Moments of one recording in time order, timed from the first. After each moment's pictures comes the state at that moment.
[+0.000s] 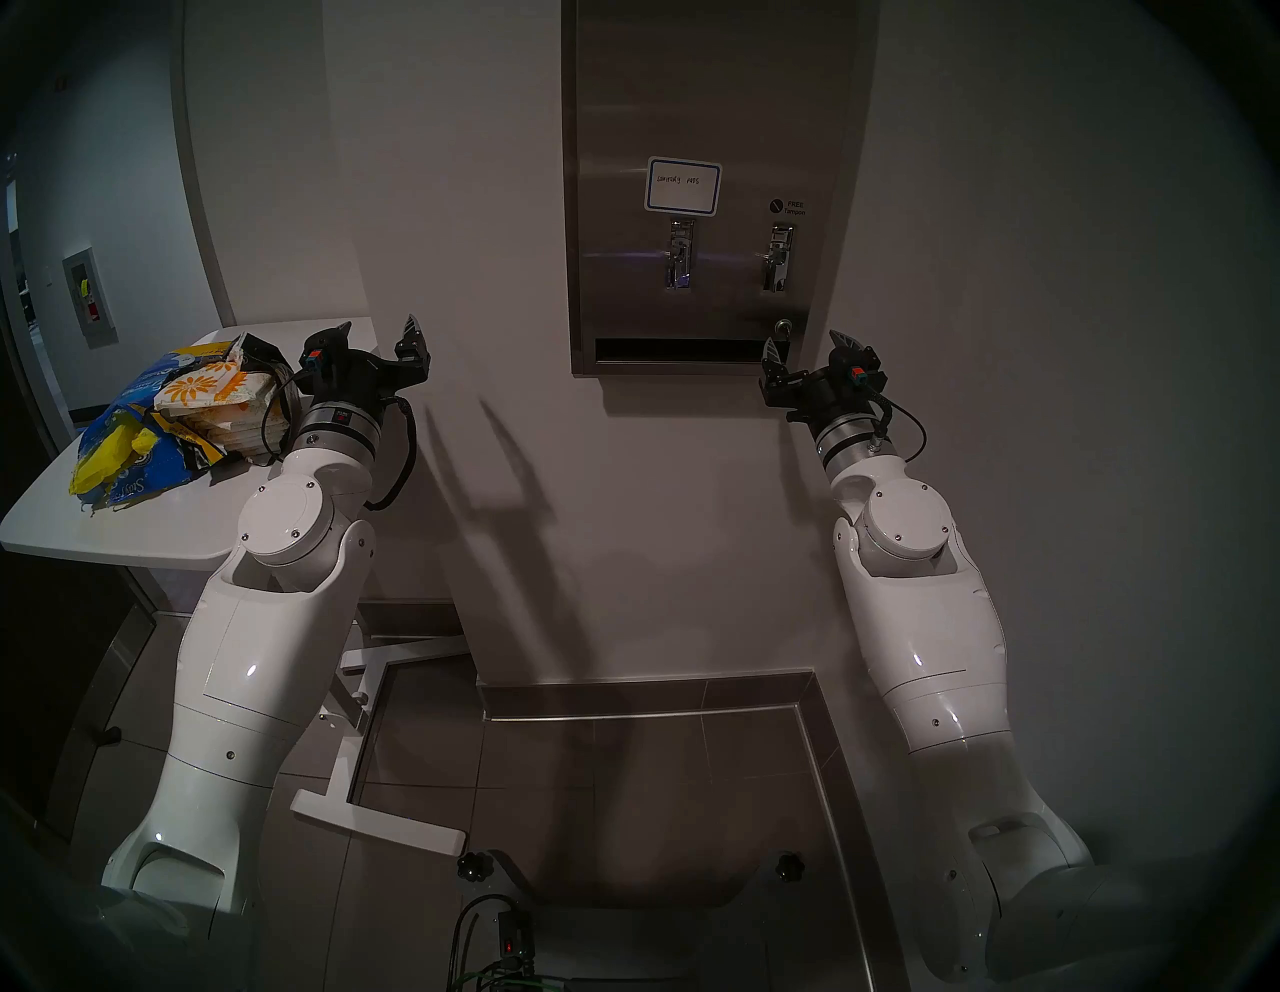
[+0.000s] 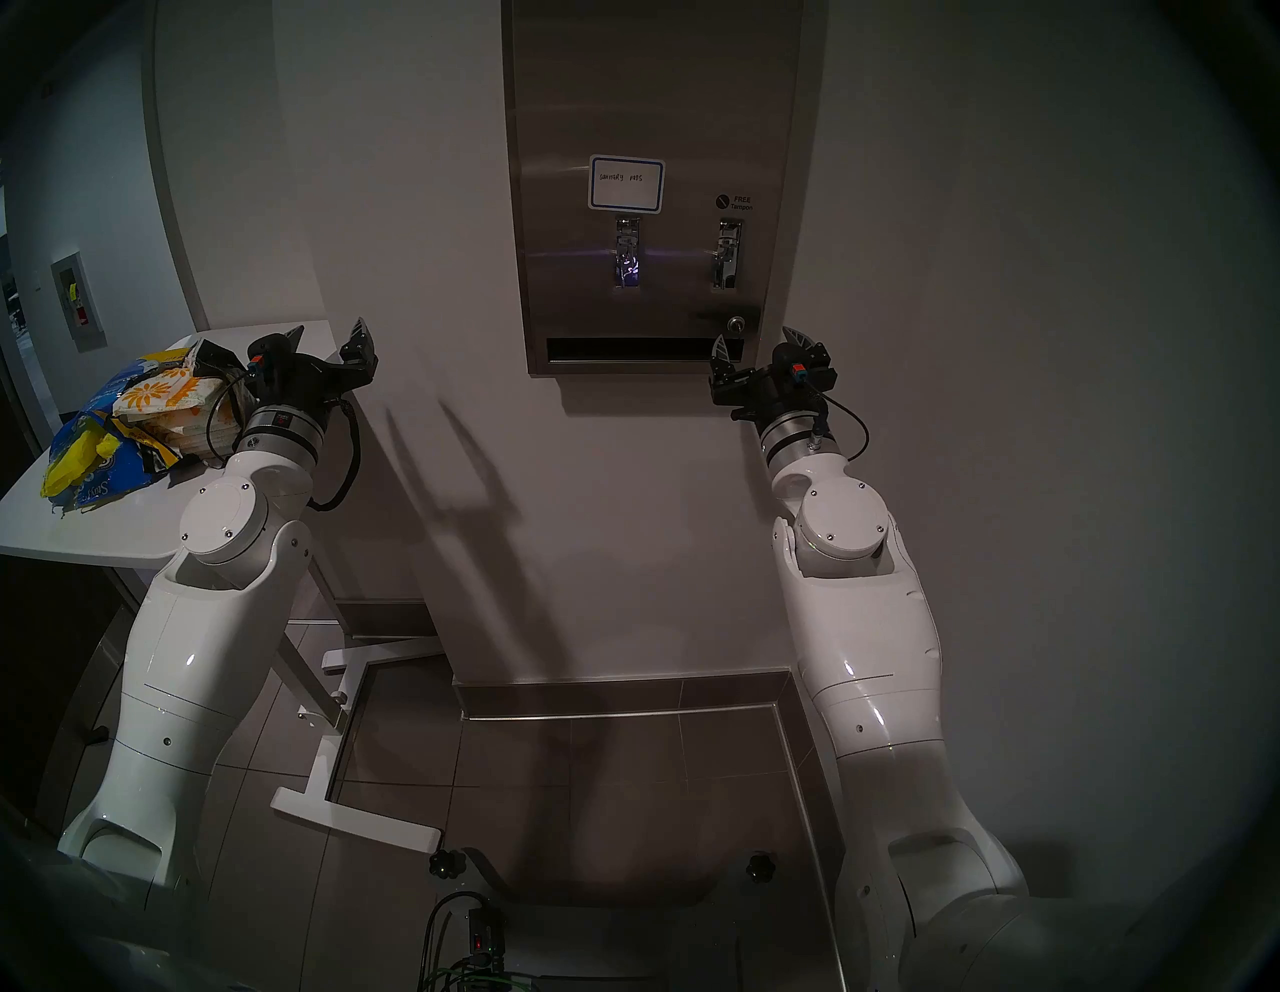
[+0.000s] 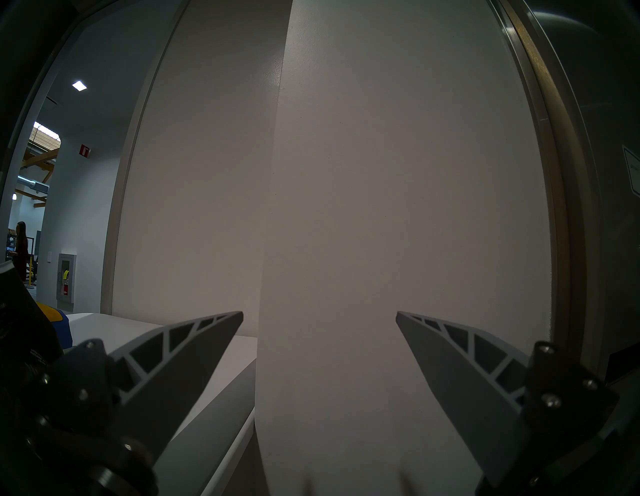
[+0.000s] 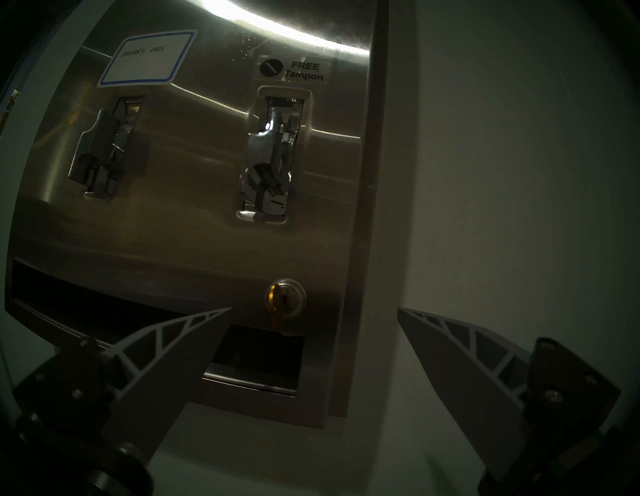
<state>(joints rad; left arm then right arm) 1.37 -1.14 -1.54 -1.72 -0.44 -0.01 0.19 -1.23 -1.45 1.53 -1.50 0.00 -0.08 0.09</state>
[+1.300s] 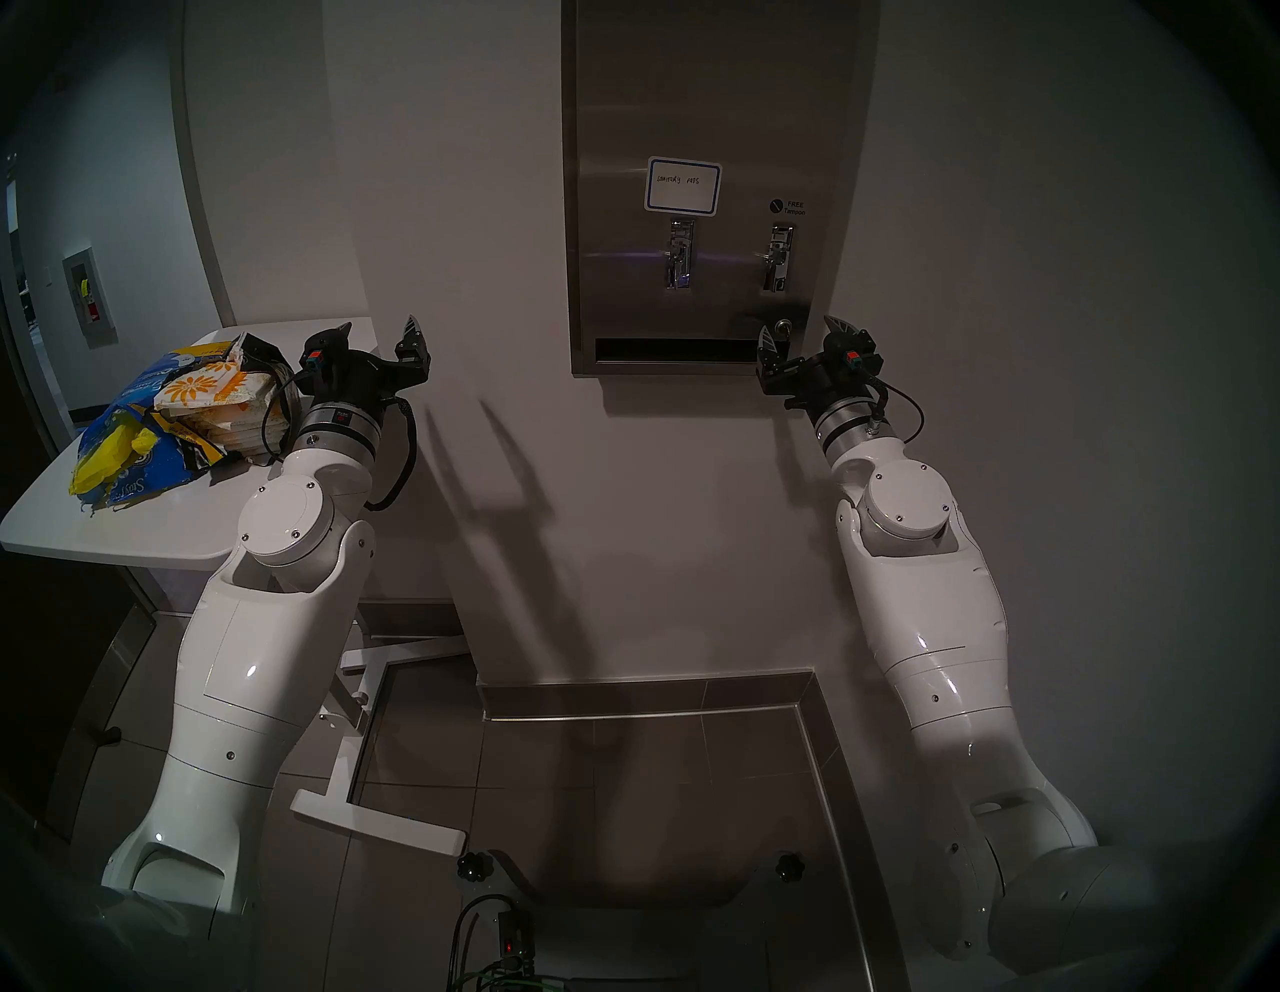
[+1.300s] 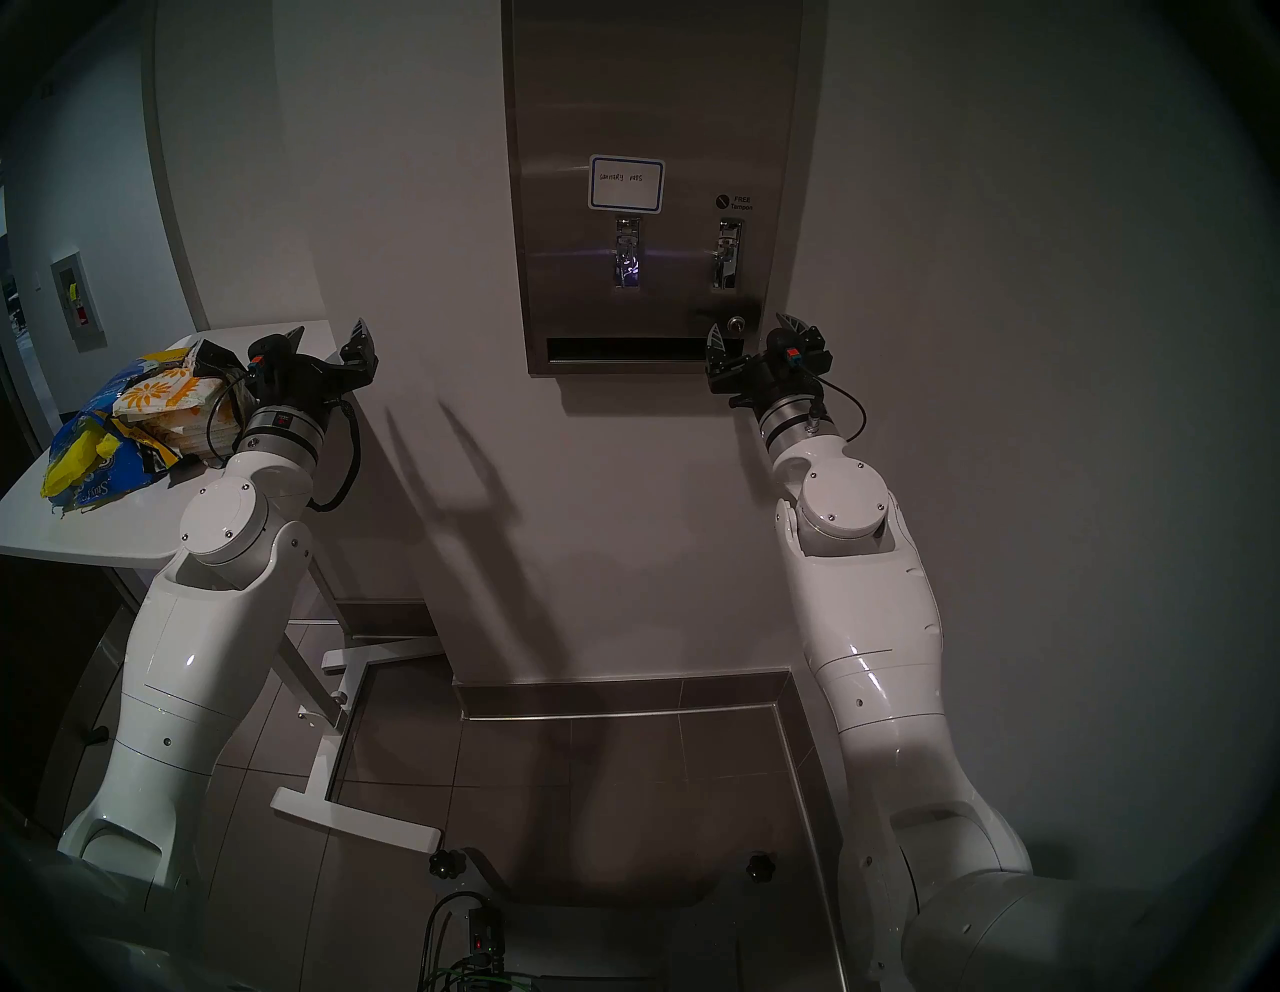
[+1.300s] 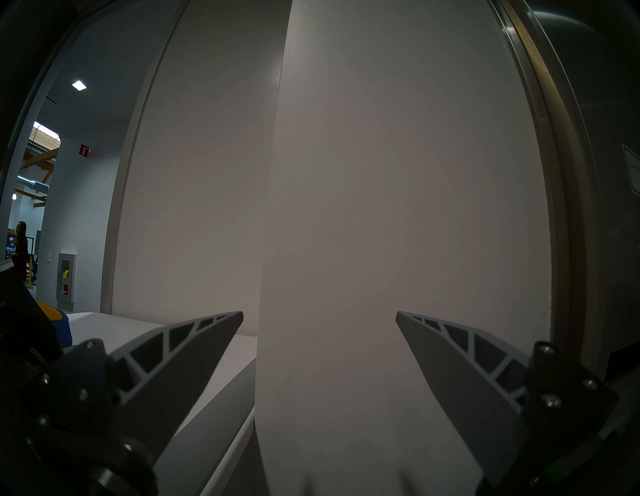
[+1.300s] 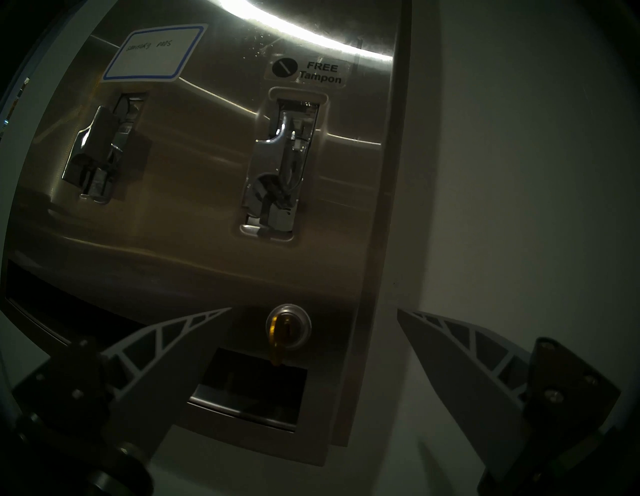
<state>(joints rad) 1.37 -1.14 -1.54 -1.72 -0.44 -0.01 0.19 -1.17 -1.44 1.53 -1.46 -0.02 -0.08 0.12</state>
